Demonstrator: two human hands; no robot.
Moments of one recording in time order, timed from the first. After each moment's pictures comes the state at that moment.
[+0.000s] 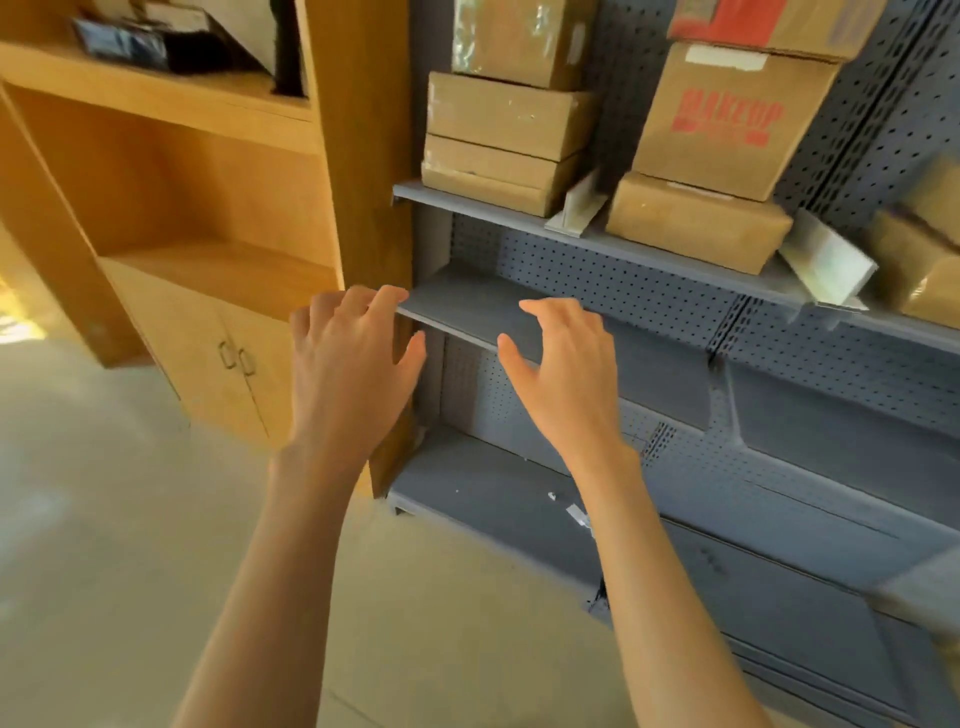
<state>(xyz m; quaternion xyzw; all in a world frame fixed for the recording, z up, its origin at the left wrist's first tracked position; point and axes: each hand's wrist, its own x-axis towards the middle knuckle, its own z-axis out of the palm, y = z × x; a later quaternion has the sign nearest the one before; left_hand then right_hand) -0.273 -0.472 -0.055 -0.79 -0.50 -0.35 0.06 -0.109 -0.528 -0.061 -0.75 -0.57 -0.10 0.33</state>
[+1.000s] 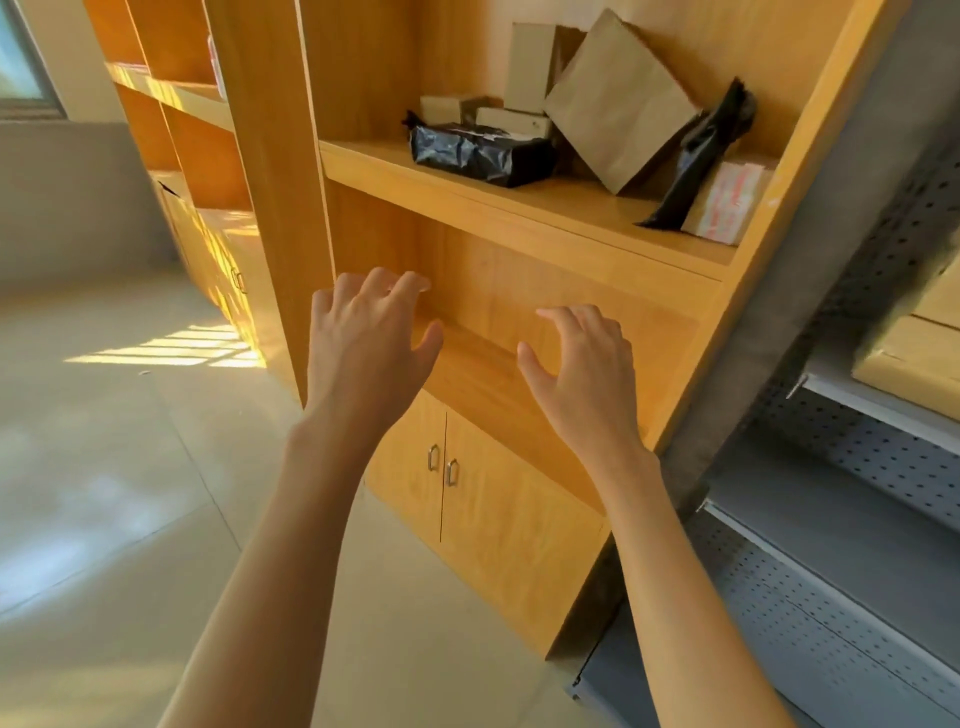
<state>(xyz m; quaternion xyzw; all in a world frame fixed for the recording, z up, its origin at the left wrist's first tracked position) -0.571 -0.066 -0.015 -0.70 -0.62 -0.33 0.12 -0.394 -0.061 -0.040 -0.63 -0.70 -0.06 0.32</state>
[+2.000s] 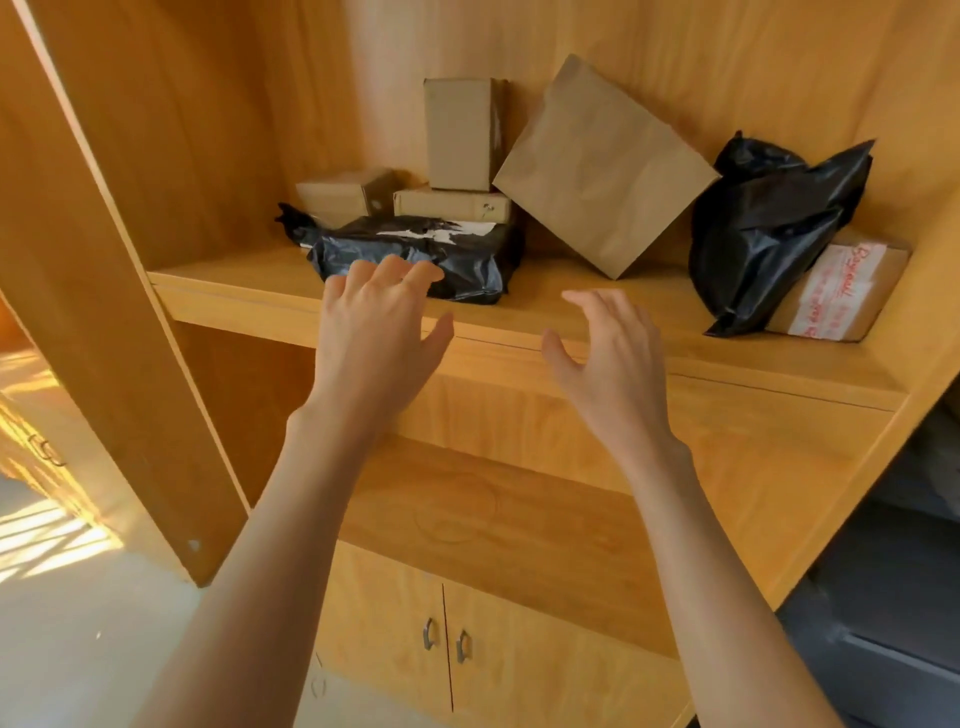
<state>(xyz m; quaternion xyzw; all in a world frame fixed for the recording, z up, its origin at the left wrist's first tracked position) -0.601 0.282 0.041 -0.83 -0.43 -0.33 0.14 -0.427 0.215 0.004 -0.73 -0.54 -0.17 0.38</state>
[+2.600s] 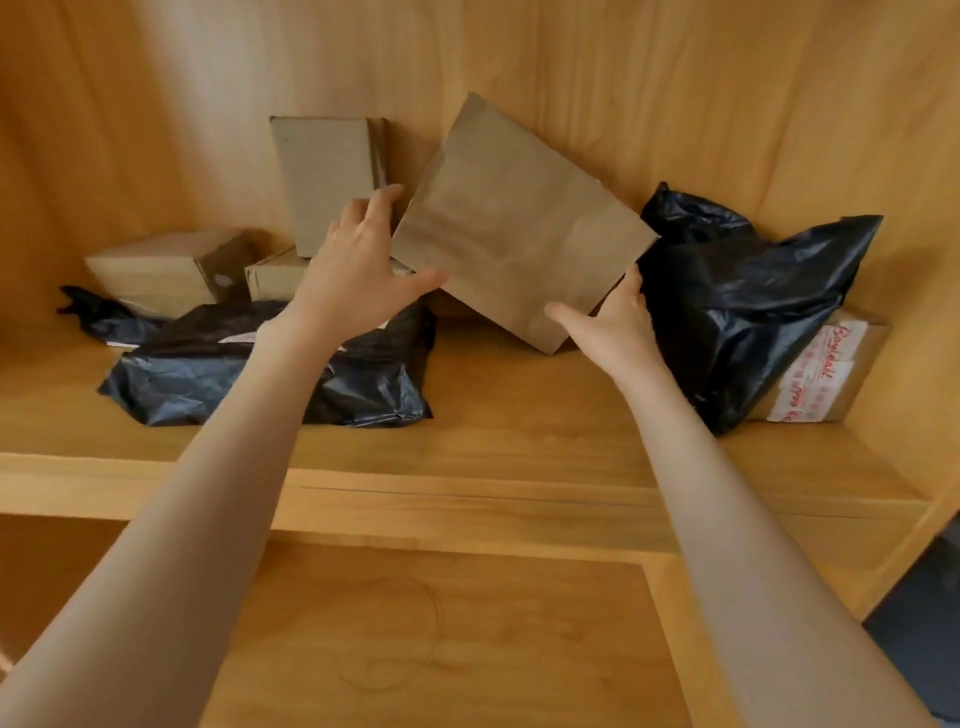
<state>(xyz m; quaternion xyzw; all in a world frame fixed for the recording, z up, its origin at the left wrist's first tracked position) -0.467 0.461 0.111 -0.89 -0.30 -0.33 -0.09 -0.295 0.328 0.064 -0.79 -0.31 0.04 0.53</state>
